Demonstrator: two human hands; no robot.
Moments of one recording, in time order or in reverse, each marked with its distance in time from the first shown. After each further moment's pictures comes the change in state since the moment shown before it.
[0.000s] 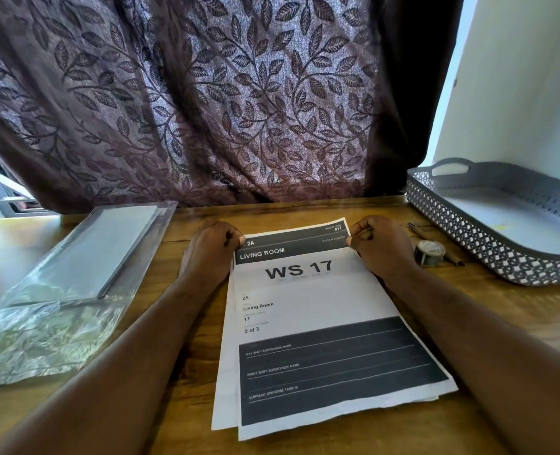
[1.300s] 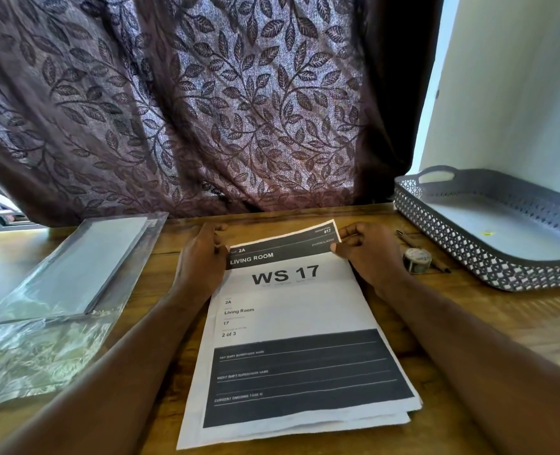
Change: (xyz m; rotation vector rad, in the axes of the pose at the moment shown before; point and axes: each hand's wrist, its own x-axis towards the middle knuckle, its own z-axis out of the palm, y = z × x) left_hand -0.009 0.018 -0.007 -0.093 0.083 -0.012; right_hand -0.004 -0.004 -0.005 0.145 -0.008 -0.038
